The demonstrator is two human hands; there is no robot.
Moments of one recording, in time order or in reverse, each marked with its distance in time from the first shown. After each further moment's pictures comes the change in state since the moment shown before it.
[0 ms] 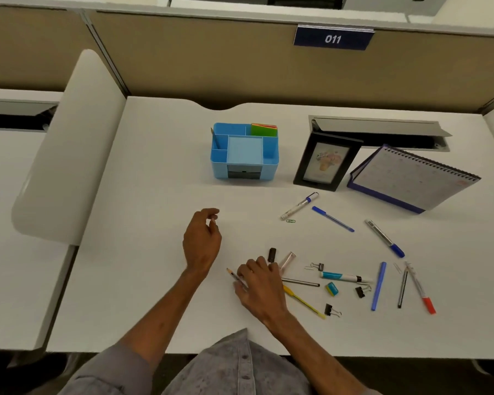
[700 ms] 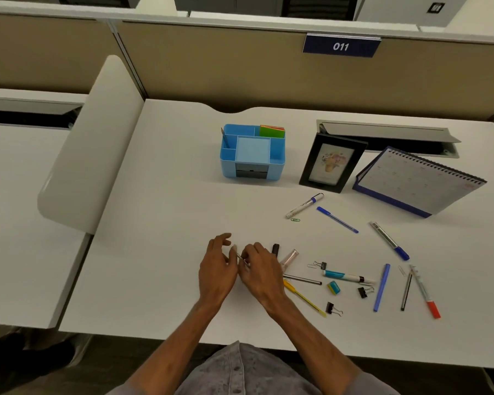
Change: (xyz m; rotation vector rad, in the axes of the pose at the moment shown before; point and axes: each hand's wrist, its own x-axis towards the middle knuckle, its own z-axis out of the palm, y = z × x) left_hand -0.095 0.005 -0.004 0.009 -0.115 -0.062; right_hand 0.016 -0.013 -0.024 0.223 0.075 0.105
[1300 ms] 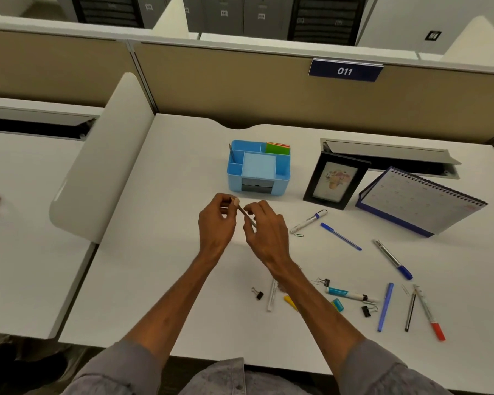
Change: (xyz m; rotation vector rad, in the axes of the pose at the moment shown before) left_hand 0.108 0.070 -0.038 -0.244 0.133 0.069; right_hand 0.095 -0.035 -0.066 0.059 0.163 -0.096
